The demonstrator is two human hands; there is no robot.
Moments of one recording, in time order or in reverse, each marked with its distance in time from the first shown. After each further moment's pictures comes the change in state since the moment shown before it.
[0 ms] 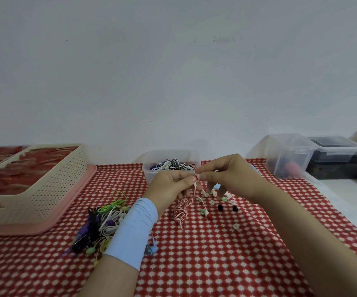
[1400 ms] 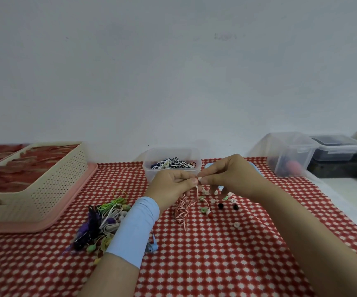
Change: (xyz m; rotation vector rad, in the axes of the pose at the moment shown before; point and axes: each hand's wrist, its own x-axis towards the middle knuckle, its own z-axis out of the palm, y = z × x) left_hand -0.003 0.003 0.001 0.155 0.017 0.041; right_hand -0.002 -0.001 -0.001 -0.076 -0.011 0.068
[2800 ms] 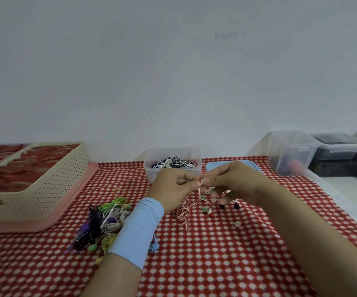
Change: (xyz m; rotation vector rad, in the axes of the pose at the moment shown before) left_hand -0.001 -0.002 0.004 0.109 0.016 0.096; right_hand 0.002 0.007 0.002 0.293 -0.106 0.267
